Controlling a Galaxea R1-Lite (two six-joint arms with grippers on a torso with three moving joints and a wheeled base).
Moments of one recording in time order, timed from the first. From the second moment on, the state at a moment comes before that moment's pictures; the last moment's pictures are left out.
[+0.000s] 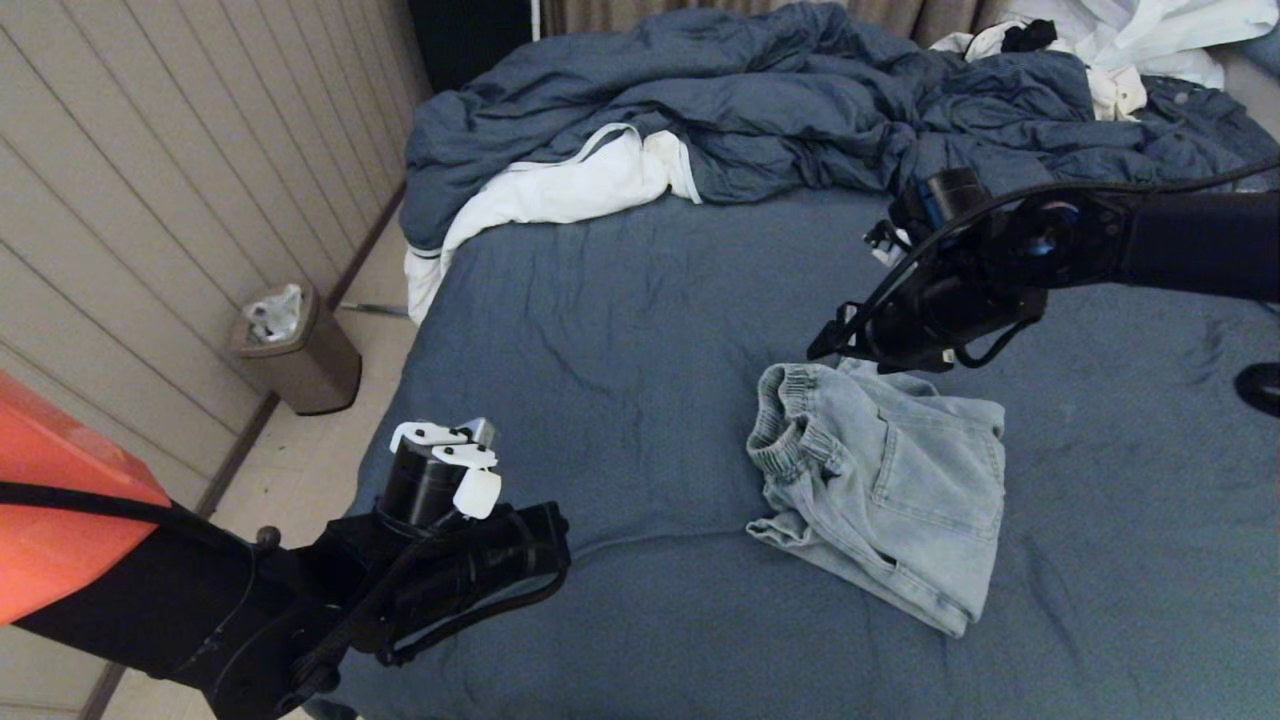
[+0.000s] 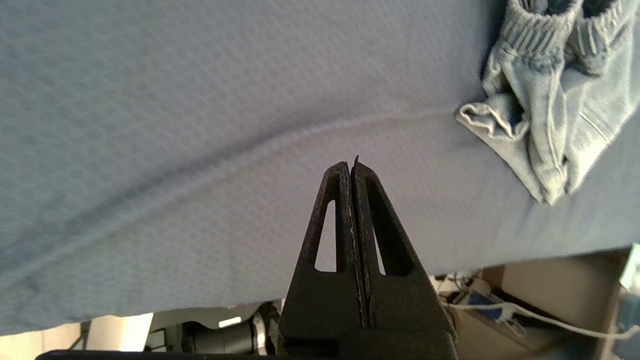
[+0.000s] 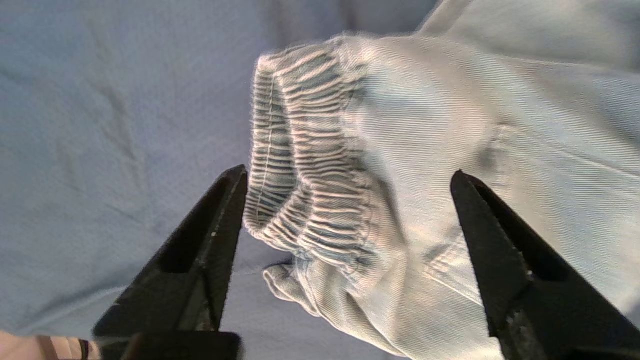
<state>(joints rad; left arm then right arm) -0.69 1.89 -0.66 -0.71 0.05 -0.67 0.19 2.06 -1.89 0.58 -0.01 0.31</state>
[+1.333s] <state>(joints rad) -0.69 1.88 -0.66 -0.71 0.07 -0.67 0.37 2.30 -1.82 0.58 -0.06 0.37</state>
